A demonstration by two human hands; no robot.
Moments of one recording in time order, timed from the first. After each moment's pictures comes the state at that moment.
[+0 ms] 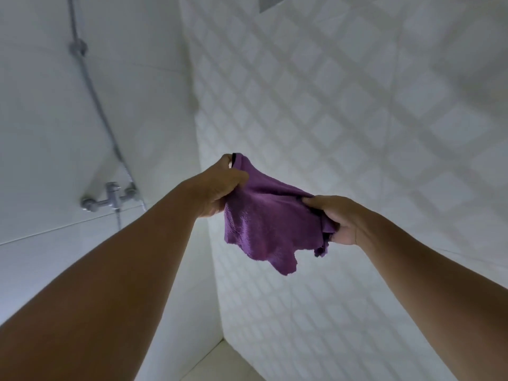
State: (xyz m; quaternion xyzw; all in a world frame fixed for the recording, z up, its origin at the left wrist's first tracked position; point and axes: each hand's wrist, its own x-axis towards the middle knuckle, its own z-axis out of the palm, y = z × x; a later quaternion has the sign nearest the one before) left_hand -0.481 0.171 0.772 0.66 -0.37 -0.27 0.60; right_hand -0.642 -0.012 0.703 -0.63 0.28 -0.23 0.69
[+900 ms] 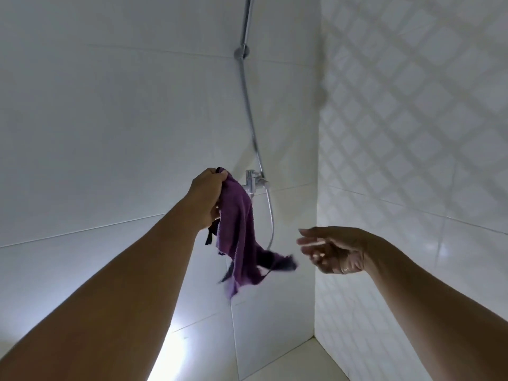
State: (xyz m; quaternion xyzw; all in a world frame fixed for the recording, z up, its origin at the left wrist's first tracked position) left_hand -0.294 0.467 0.743 0.68 -0.13 -0.06 0.72; right_hand -0.411 0.215 0.656 -0.62 0.18 0.11 0.75
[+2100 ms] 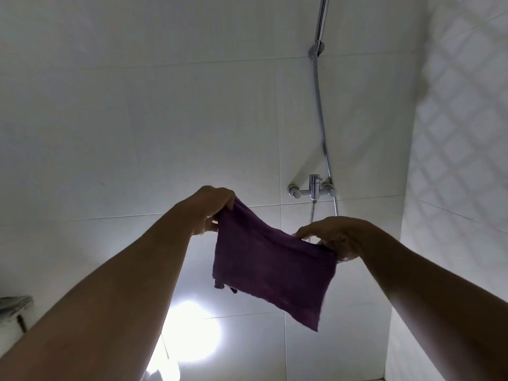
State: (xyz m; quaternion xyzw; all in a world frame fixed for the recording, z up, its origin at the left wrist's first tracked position) left_hand -0.323 0.516 0.748 0.80 0.02 0.00 0.60; right_hand -0.313 0.262 0.691 -0.78 0.10 0.19 0.58
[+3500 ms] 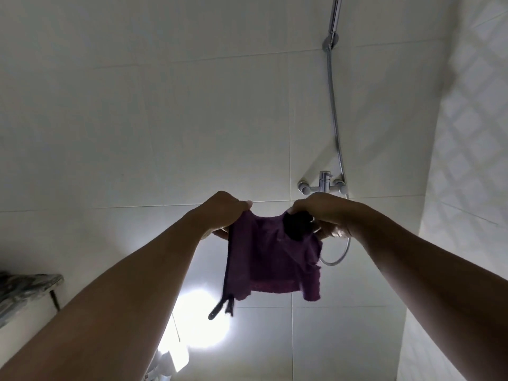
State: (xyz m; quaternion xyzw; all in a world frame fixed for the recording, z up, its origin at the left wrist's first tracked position) left_hand -0.336 0.486 0.725 0.89 0.00 0.03 0.45; right_hand -0.312 0.253 0.717 -0.83 -0.11 0.12 0.54
